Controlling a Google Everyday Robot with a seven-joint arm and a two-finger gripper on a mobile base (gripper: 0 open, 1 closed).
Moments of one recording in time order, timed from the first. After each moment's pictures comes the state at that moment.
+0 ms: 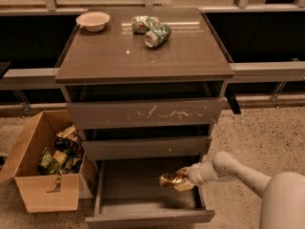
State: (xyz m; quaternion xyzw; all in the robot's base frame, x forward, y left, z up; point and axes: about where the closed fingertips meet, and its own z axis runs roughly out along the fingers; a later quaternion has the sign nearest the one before) arm 0.576 -0.145 0.287 -0.58 0.72 0.25 0.29
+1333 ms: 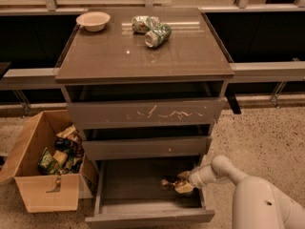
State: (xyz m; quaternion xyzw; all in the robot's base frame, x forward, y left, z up) arm 0.590 -0.163 0.198 -0.55 0.74 0.29 0.26
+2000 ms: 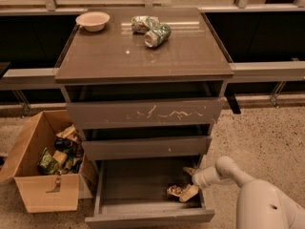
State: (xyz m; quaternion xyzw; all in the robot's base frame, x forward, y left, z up) arm 0.586 -0.172 0.205 -0.54 0.74 0.30 0.27
